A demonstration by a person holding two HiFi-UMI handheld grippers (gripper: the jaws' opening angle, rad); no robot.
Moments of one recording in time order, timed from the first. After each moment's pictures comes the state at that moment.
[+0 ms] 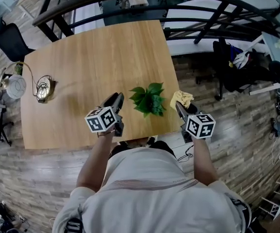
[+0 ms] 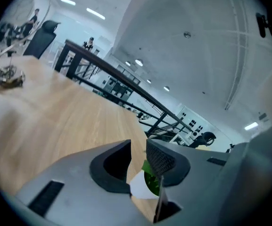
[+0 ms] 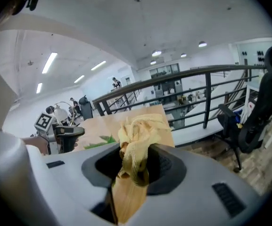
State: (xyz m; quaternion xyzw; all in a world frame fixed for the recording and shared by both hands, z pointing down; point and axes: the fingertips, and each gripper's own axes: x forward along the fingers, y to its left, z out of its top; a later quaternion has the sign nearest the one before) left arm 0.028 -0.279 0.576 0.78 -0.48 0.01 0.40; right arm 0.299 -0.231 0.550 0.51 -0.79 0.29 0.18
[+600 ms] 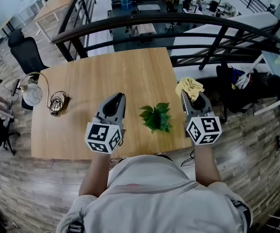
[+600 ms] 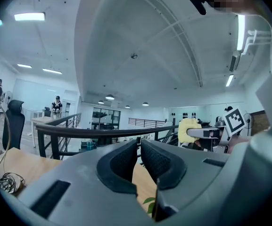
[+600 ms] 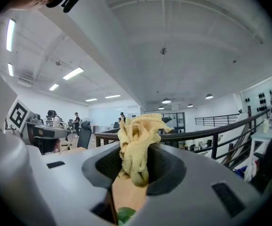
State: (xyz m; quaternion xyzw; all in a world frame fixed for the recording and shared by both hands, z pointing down) left arm 0.017 -0.269 0.359 0.87 -0.50 0.01 0.06; right arm 0.249 -0.285 0.352 0.56 -0.83 0.03 0.04
